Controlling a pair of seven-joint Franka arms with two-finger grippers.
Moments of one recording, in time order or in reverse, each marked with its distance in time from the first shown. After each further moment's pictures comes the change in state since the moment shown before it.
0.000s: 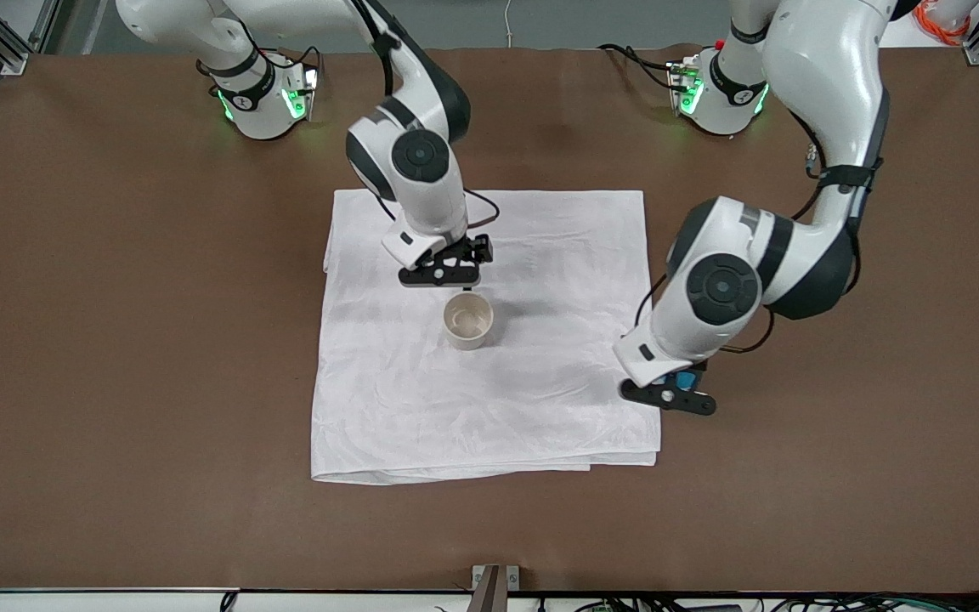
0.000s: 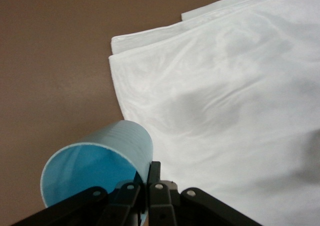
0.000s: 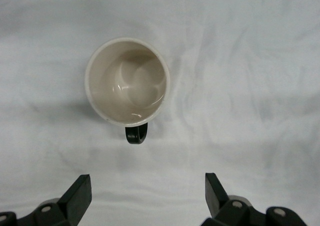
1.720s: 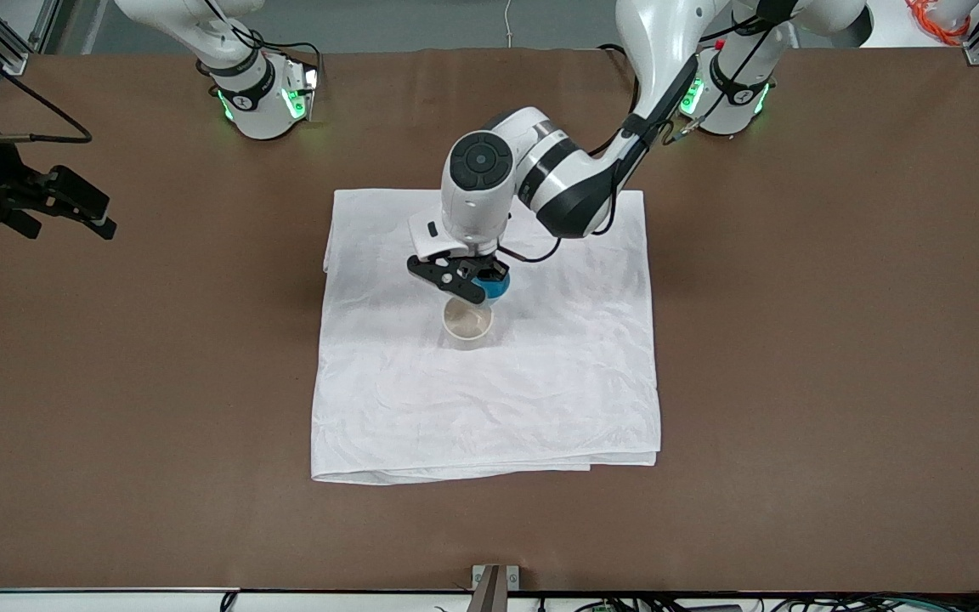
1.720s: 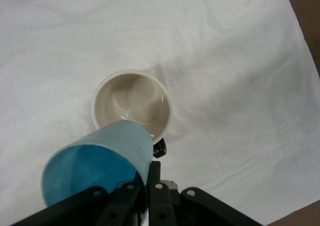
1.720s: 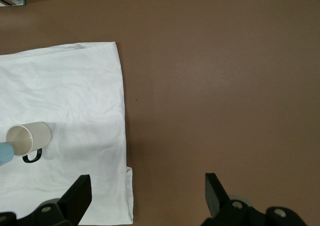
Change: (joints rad) left arm -0.371 0.080 -0.004 0.058 -0.154 0.146 -0.127; right arm -0.666 -0.319 -0.022 0.316 -0.013 -0.586 -0.612
